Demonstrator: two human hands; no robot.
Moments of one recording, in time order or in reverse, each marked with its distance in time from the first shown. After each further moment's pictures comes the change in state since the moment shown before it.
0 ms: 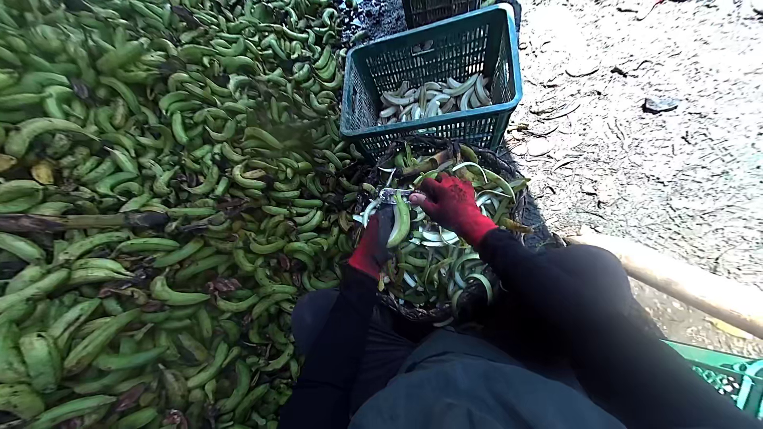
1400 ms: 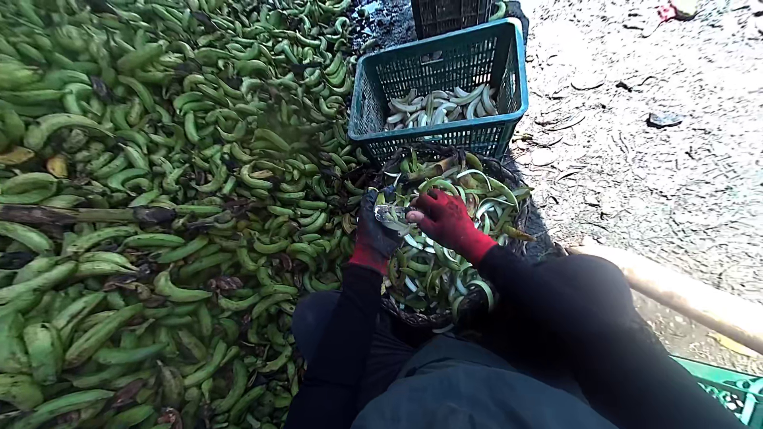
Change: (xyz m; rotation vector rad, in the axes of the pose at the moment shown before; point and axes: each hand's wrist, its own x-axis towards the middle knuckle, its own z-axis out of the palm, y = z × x) left_hand 0.009 0.023 0.003 -0.680 0.108 0.064; right_hand -0.022 -0.013 0.014 0.203 0.144 -0.276
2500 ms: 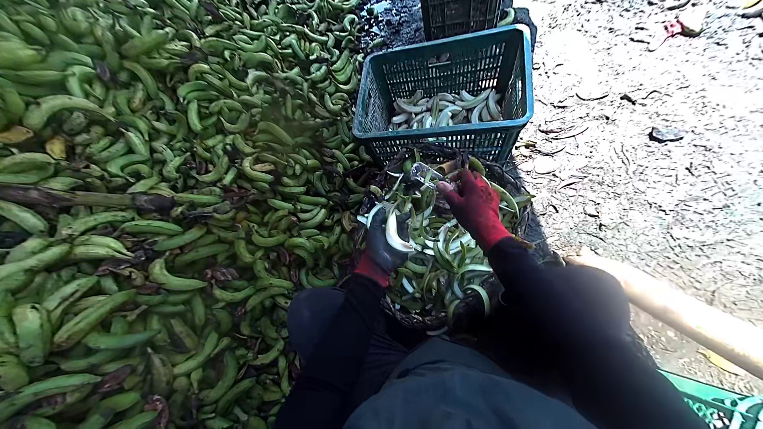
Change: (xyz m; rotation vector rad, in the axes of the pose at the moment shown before) left_hand 0.002 -0.042 -0.023 -0.129 0.064 -0.346; right_hand 0.018 0.022 -0.033 -0.078 0.061 0.519
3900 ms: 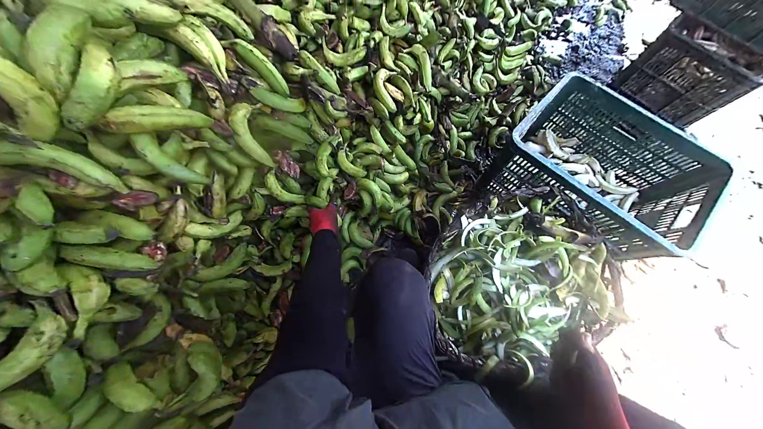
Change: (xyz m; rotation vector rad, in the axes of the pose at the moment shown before) left_hand -0.006 0.060 -0.372 0.374 1.319 0.039; right_hand -0.120 0.061 0.027 0.341 -0.198 0.271
